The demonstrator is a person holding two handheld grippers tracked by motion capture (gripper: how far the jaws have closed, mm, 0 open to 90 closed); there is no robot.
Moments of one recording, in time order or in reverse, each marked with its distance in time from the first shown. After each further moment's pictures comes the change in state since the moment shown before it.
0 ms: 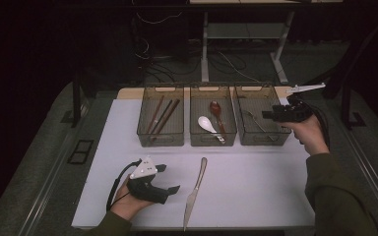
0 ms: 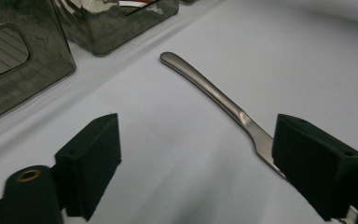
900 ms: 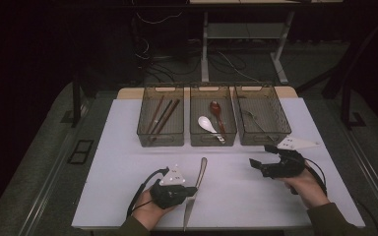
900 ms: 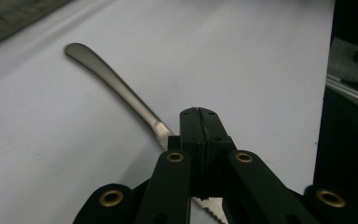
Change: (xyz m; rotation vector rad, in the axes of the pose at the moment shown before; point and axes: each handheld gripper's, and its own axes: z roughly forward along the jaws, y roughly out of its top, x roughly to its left) left arm -0.051 0.016 0.042 0.142 -0.110 0.060; right arm 0.099 -0.113 -0.022 -0.091 0.073 -0.113
